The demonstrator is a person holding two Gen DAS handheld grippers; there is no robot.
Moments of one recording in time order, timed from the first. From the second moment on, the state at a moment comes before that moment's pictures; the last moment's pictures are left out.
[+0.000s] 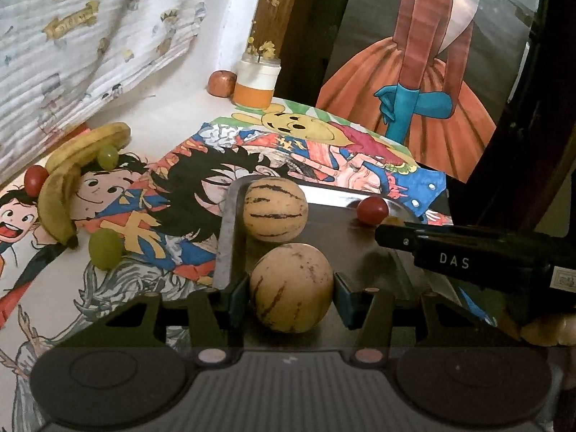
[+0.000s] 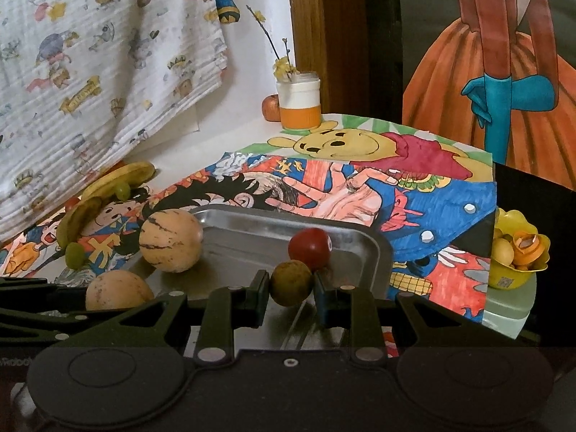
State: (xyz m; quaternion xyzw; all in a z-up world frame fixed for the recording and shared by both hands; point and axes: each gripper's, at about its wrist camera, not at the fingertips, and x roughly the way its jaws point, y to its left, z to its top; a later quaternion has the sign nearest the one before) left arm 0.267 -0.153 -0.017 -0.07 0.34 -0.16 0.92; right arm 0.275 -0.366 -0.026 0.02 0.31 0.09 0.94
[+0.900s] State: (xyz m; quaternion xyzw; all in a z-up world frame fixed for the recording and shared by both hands) left arm 0.253 -0.142 0.001 -0.10 0.33 -0.15 0.93; right arm 0.251 -0.367 -0.005 0.02 0.29 0.08 0.95
